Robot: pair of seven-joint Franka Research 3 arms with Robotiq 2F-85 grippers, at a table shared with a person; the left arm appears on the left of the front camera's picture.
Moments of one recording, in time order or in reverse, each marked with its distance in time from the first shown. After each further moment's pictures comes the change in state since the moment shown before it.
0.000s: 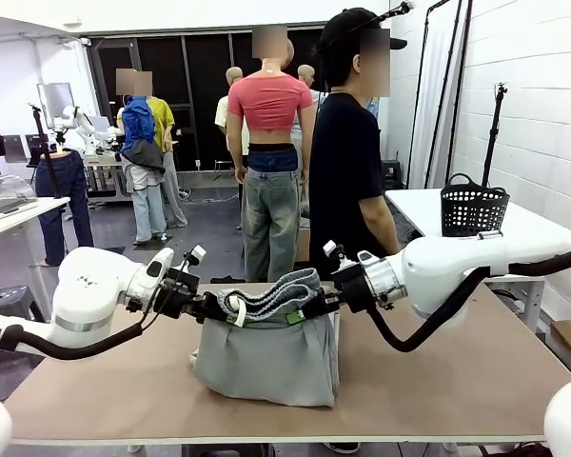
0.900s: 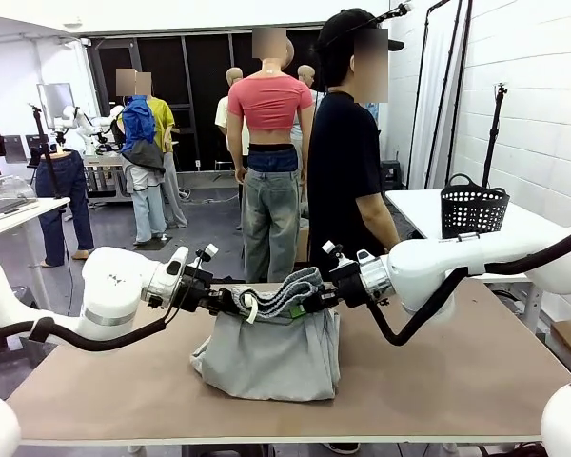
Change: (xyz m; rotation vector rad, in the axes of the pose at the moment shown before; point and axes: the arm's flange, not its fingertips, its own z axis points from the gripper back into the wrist) left arm 0.032 0.038 -0.022 0.052 -0.034 -0.034; right arm 0.014 -0.049 -0.003 -0.090 -0.017 -0.030
